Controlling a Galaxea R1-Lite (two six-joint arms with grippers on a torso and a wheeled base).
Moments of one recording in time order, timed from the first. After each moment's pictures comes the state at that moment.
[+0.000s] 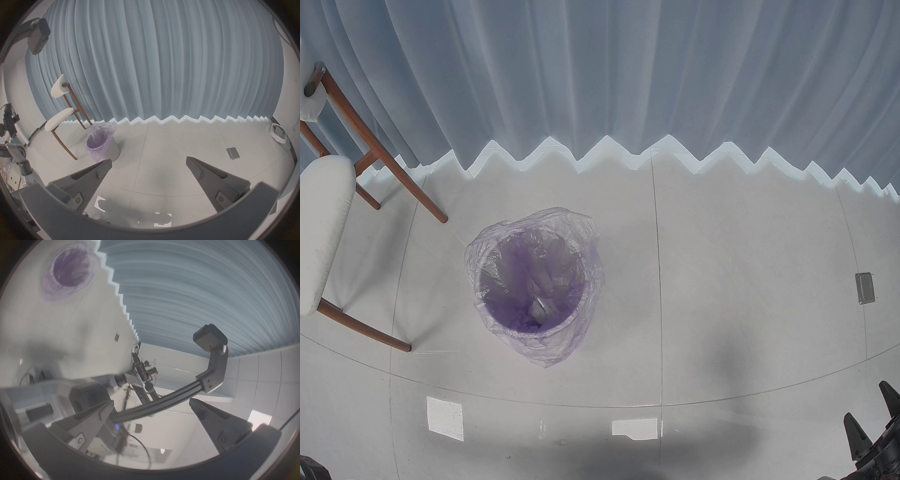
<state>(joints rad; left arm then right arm) -0.05 0.15 -0.12 -0.29 -1.38 -1.31 -0.04 0.10 -0.02 -0.01 0.23 0.02</state>
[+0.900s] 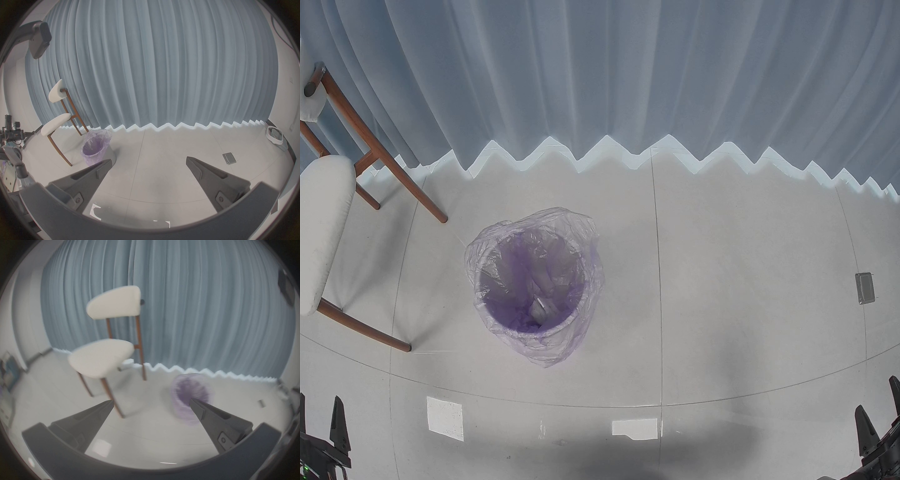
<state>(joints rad) -0.04 0.07 -0.02 -0.08 0.33 -0.04 -0.01 0.03 -0.02 -0.03 0.15 0.04</state>
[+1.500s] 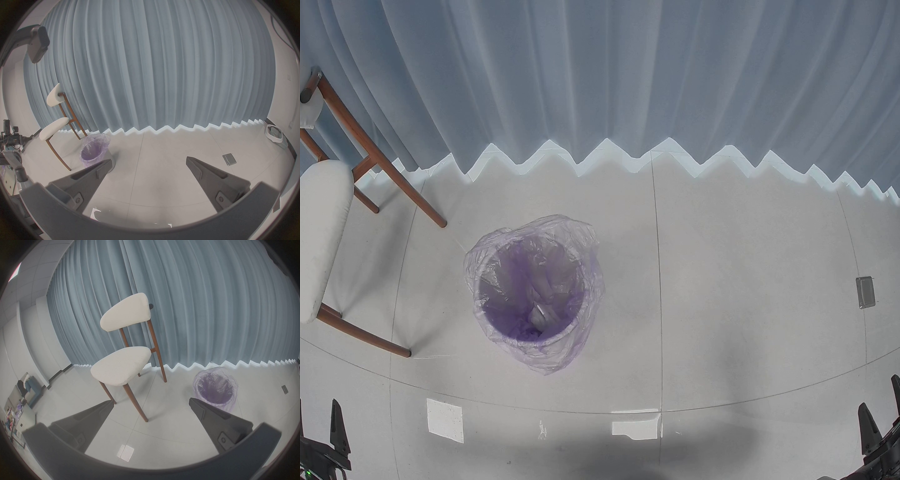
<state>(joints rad) 0.00 0.02 -0.02 -0.05 0.36 0.04 0.00 0.01 -0.02 -0.04 0.13 0.06</state>
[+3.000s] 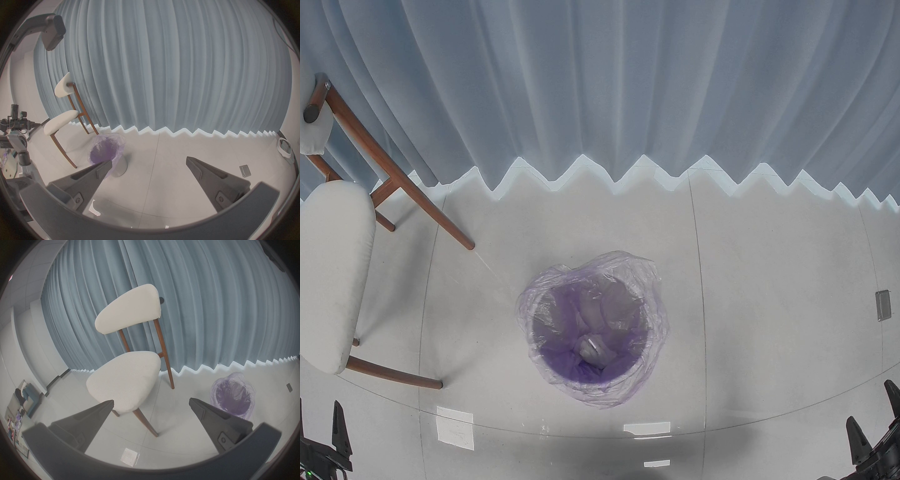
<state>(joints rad) 0.01 0.02 -0.02 -0.05 0.34 0.06 0.00 0.01 -0.02 0.00 0.21 -0.05</state>
